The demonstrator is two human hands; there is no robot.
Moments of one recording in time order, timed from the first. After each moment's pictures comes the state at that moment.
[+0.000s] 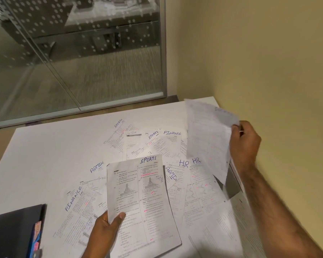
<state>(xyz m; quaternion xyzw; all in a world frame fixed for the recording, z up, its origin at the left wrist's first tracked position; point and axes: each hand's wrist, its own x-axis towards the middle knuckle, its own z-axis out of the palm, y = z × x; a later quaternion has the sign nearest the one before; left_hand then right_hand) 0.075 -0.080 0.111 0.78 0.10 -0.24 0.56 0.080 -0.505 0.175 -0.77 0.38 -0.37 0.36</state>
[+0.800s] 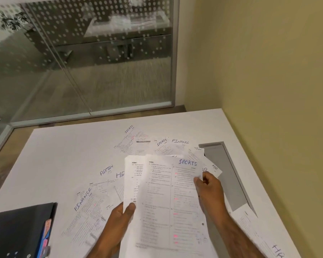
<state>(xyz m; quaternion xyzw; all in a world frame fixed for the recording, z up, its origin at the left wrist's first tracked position) 0.086 -0.099 0.140 0.69 0.09 -0.31 0.64 0.043 -0.371 0.131 -0.66 0.38 -0.09 0.64</state>
